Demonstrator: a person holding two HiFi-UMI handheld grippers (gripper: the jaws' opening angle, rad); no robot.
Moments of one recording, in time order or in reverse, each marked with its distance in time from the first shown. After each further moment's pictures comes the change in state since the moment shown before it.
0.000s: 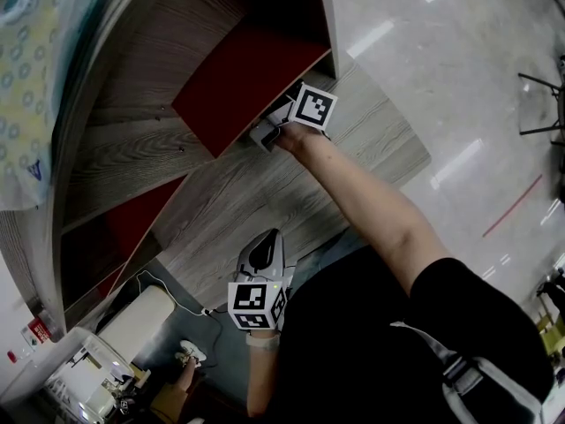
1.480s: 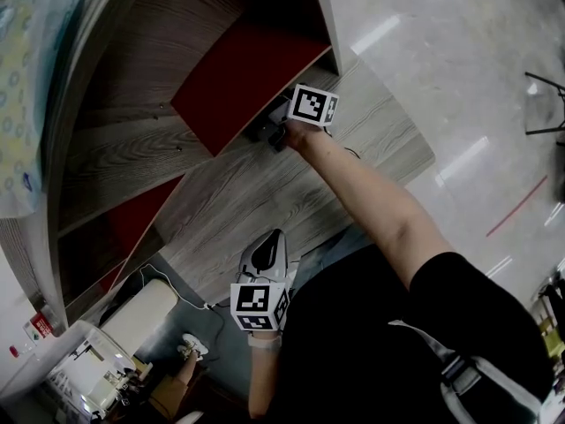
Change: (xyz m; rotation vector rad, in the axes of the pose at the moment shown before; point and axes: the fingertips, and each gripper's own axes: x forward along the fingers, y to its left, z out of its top) left arm -0.001 -0.007 -0.001 0.010 0.016 0.020; right arm -0.032 -0.073 -0.029 0.012 0.123 -0.252
